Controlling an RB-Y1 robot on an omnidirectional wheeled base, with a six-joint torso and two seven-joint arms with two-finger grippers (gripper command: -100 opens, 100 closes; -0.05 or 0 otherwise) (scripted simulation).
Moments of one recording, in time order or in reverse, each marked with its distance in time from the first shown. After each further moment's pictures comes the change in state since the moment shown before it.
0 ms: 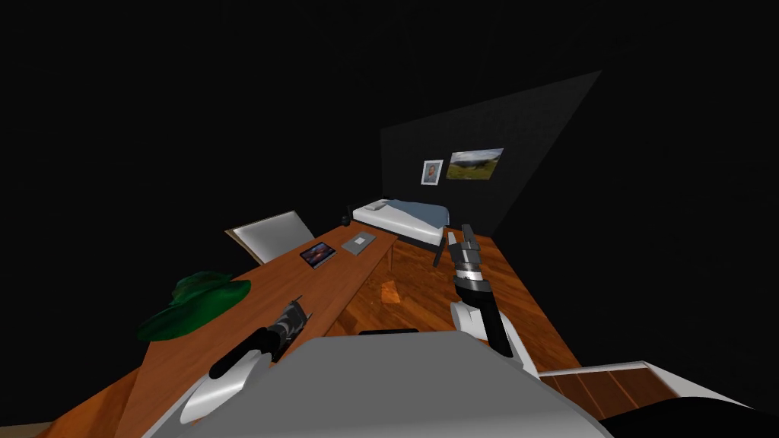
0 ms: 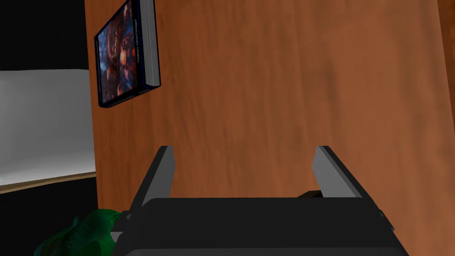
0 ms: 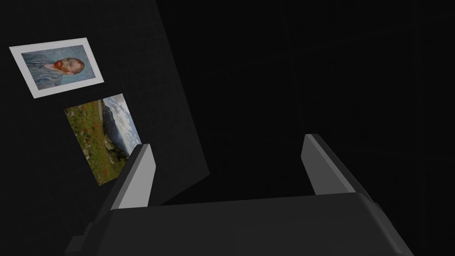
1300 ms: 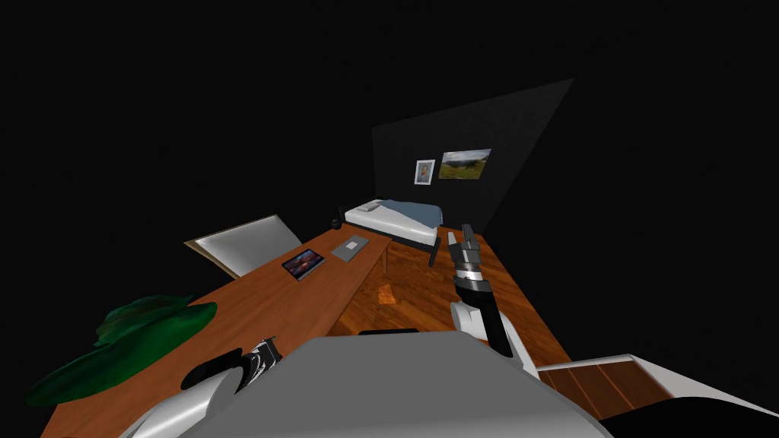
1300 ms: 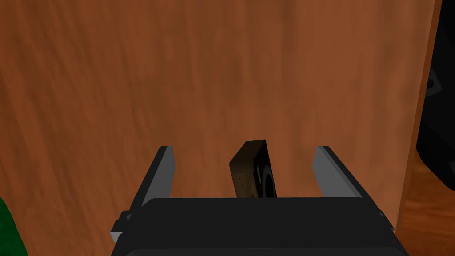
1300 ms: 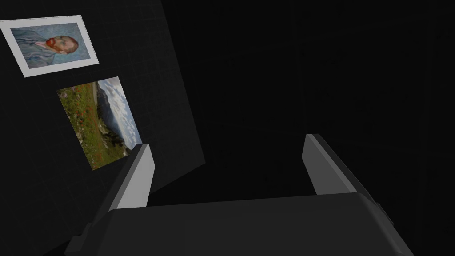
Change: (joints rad) left arm 0.009 0.115 0.040 0.198 0.164 0.317 0.135; right arm 0.000 0.000 0.000 0.000 0.000 0.000 0.000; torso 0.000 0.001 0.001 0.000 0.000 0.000
